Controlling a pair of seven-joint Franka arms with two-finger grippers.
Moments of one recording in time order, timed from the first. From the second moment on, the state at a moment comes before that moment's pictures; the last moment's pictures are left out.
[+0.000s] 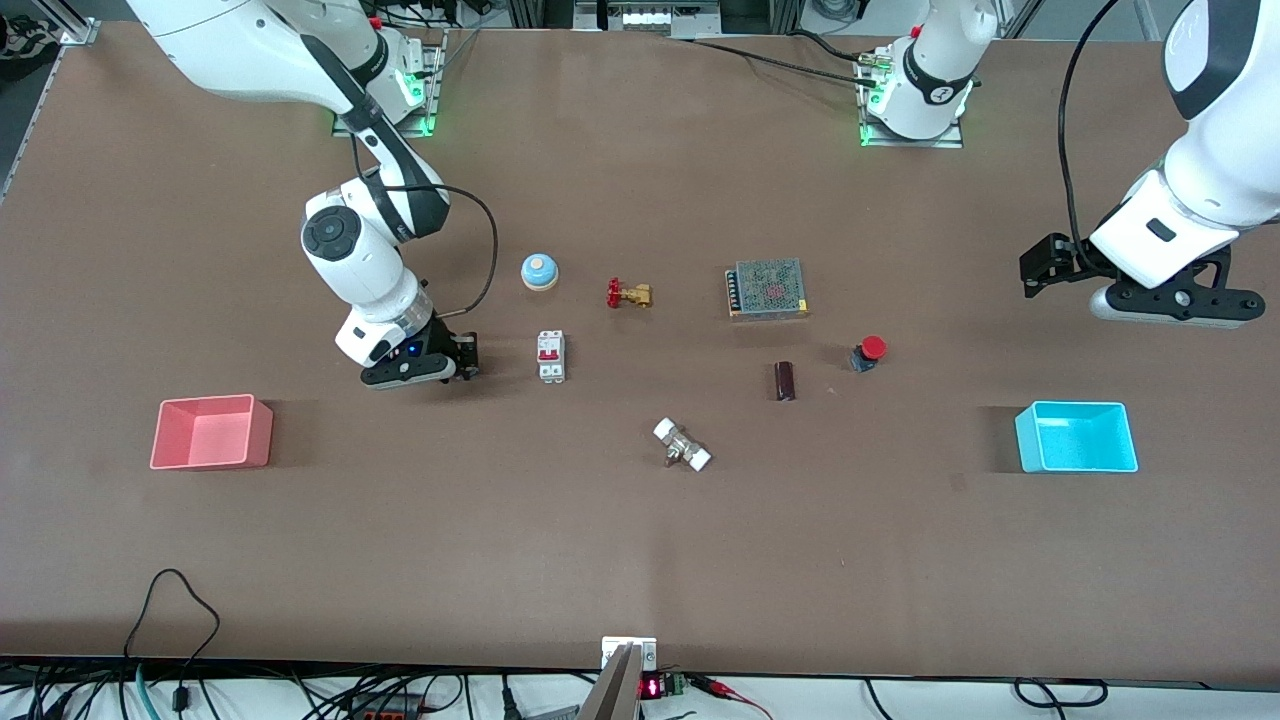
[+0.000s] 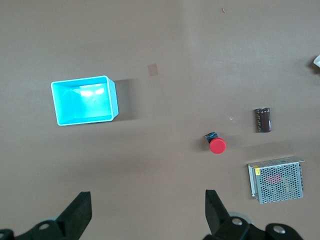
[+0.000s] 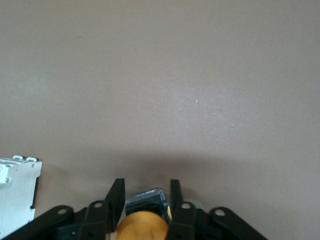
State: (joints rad) left arm -0.04 0.03 -0.05 -1.72 0.07 1.74 -0.01; right arm 0.06 0.44 0.29 -2.18 -0.20 2.84 0.33
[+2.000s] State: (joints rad) left arm -0.04 0.03 -0.05 -1.72 0.07 1.72 -0.01; right arm -0.03 -0.01 0.14 -1.66 -0.01 1.56 0.16
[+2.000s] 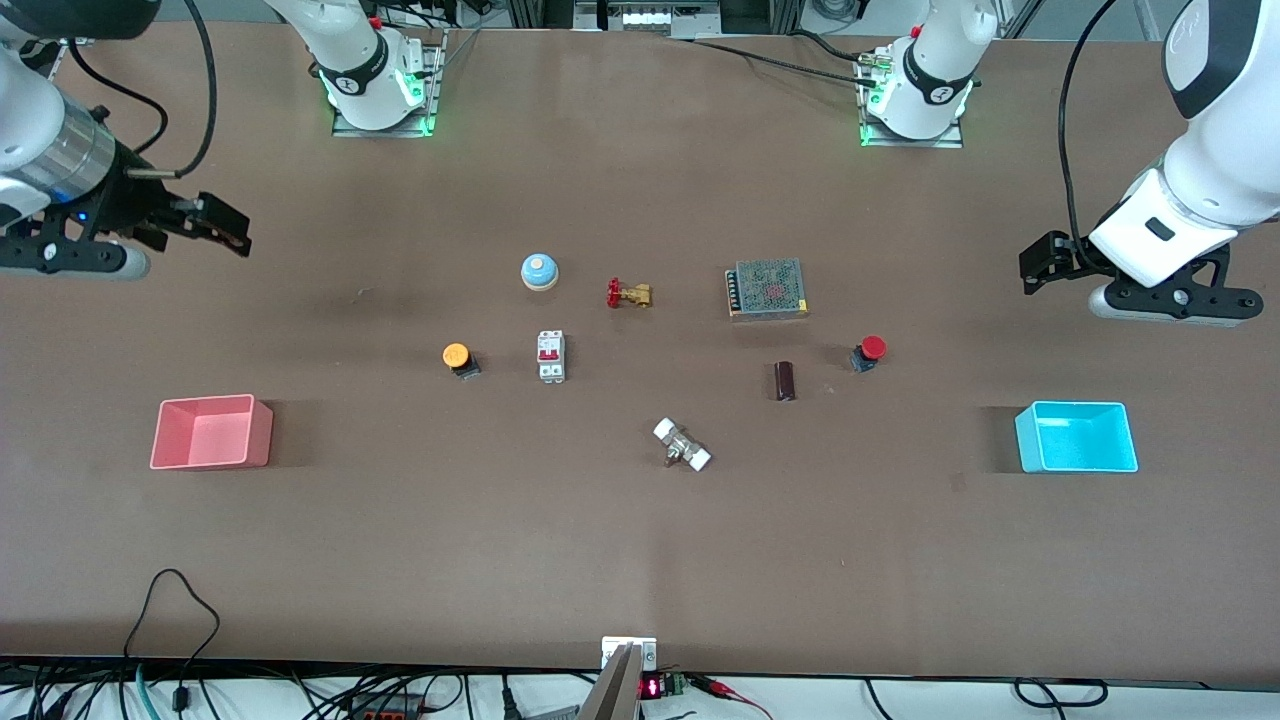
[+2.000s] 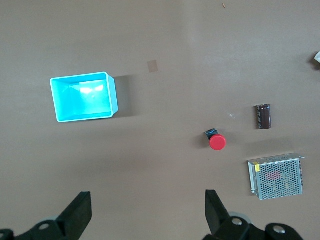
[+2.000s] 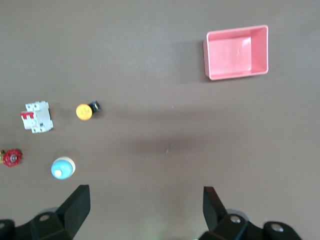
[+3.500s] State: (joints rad) left arm -0.04 0.03 -0.05 -1.72 0.07 1.71 -0.01; right arm -0.02 0.00 0.14 -1.66 -0.01 1.57 0.10
